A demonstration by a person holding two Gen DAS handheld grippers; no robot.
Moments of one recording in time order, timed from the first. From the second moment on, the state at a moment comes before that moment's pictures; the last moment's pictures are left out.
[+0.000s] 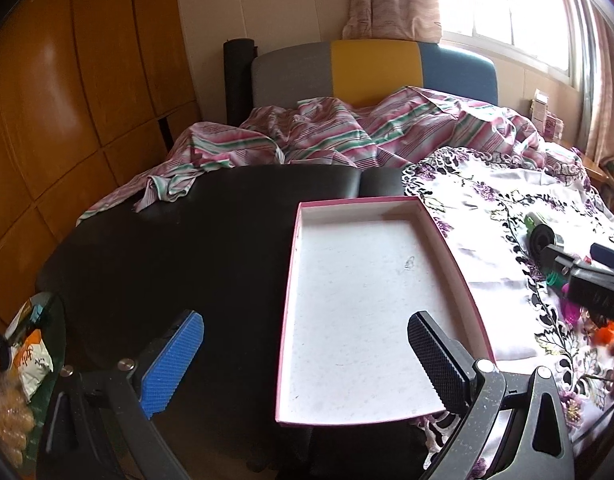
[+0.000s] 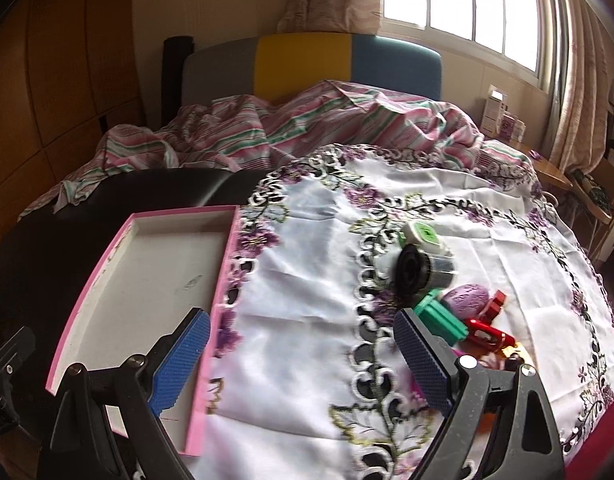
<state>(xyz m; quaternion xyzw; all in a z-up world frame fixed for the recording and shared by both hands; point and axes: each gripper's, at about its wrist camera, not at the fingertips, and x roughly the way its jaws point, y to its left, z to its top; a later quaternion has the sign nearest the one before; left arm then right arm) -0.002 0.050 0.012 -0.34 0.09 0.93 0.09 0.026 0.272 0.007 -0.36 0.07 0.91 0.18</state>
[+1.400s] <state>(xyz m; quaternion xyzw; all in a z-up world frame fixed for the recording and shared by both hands) -0.021 0.262 -0.017 -0.41 0.13 0.83 0.35 0.106 0.512 -0.009 -0.30 0.35 0.84 0.28</state>
